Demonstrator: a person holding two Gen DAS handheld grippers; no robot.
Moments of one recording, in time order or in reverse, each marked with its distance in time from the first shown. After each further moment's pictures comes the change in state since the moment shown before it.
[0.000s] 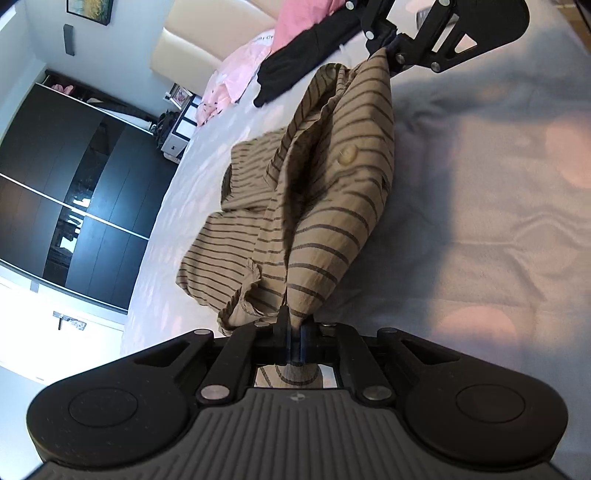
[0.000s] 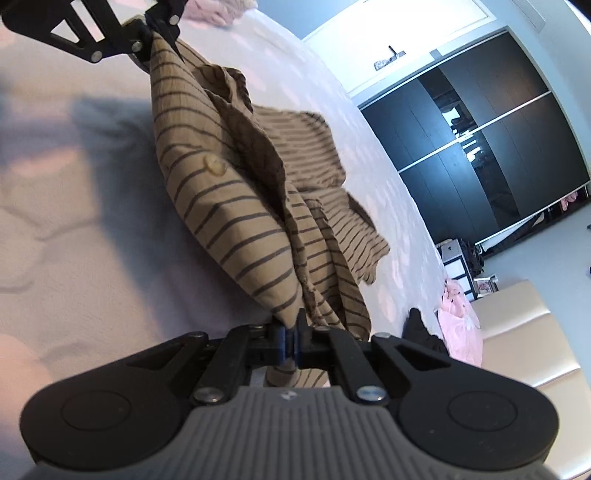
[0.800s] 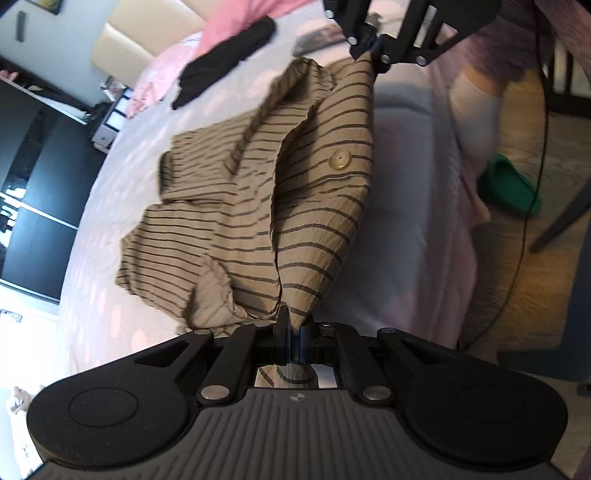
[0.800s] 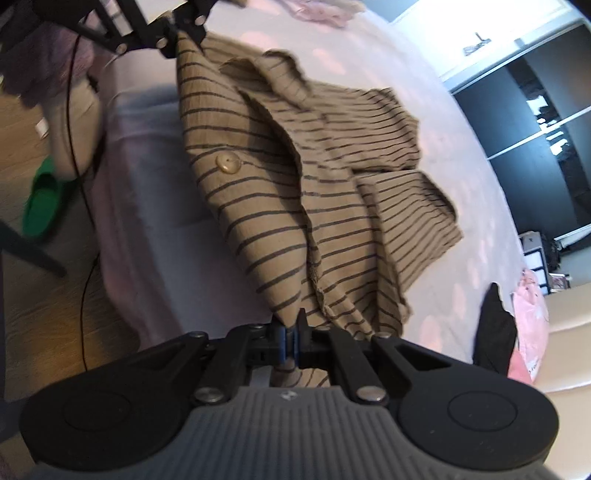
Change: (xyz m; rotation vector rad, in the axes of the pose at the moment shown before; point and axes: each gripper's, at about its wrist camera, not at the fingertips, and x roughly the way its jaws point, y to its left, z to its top) left arm -0.103 -0.061 -0.025 0.018 0.034 -0.271; right arm -0.124 0.051 -0.021 -0.080 0.105 0.314
